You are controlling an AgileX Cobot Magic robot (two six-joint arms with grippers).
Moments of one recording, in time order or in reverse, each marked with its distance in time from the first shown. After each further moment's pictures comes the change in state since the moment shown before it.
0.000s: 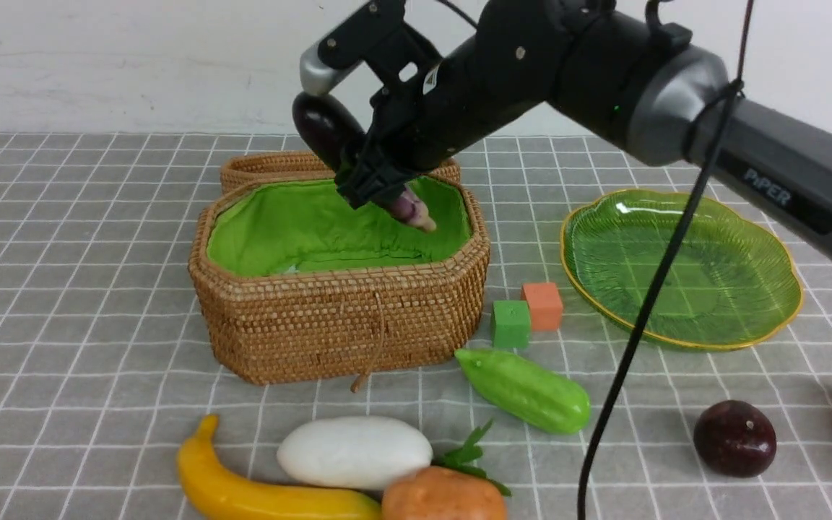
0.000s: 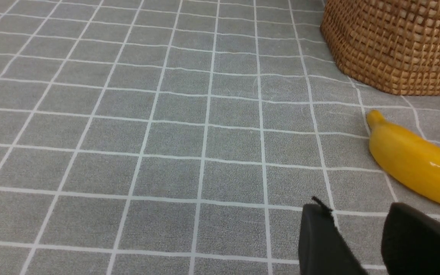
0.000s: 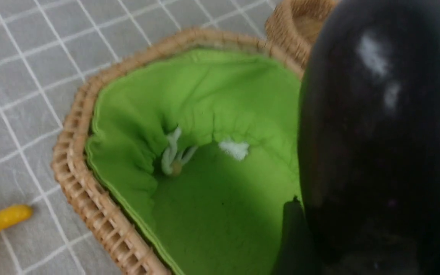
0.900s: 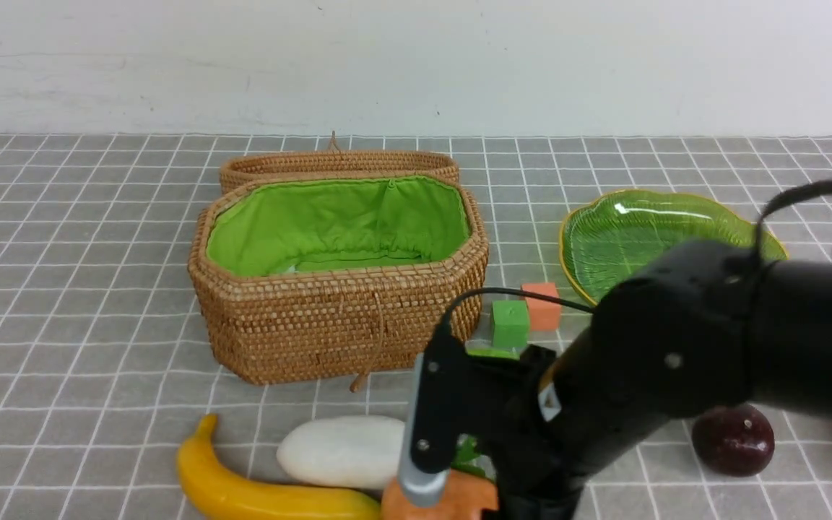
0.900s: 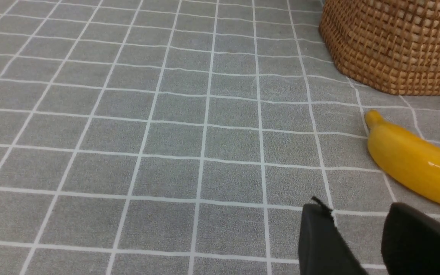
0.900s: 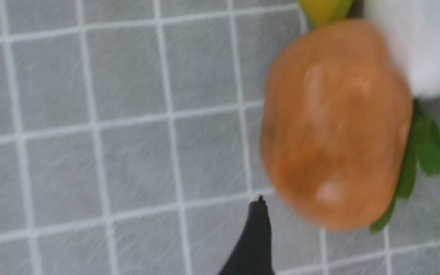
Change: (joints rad) right arm 0.211 -0.518 1.026 -0.105 -0.074 -0.192; left arm 0.000 0.000 0.000 0.000 0.000 0.000
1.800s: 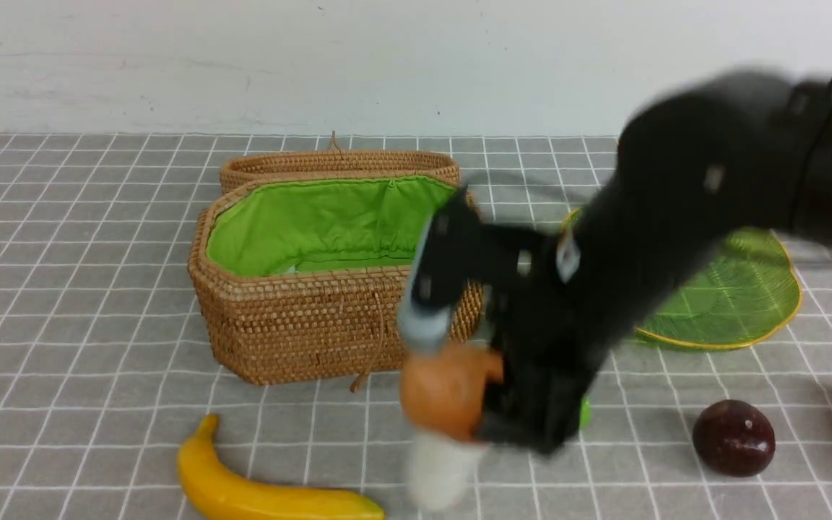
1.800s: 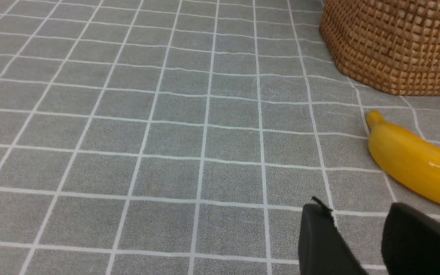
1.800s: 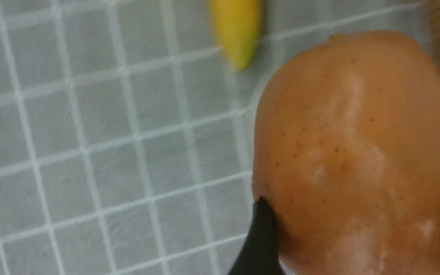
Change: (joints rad) right arm -0.109 -0.010 -0.401 0.045 0.374 0.051; left arm 0.000 0.000 0.000 0.000 0.000 0.000
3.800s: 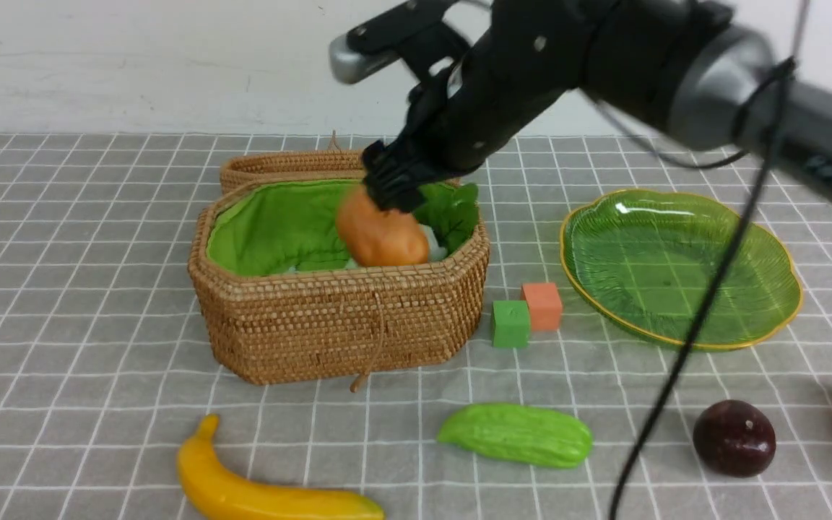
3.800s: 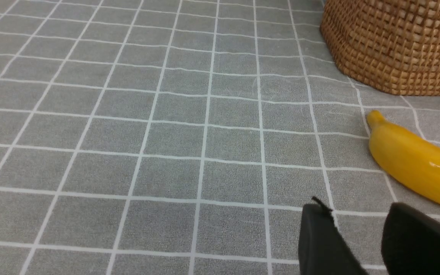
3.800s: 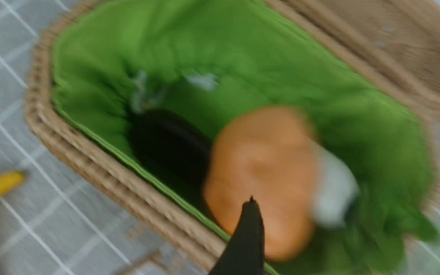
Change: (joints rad) right arm -0.083 0.367 -0.549 -0.215 -0.121 0.492; left arm 0.000 0.000 0.000 0.000 0.000 0.000
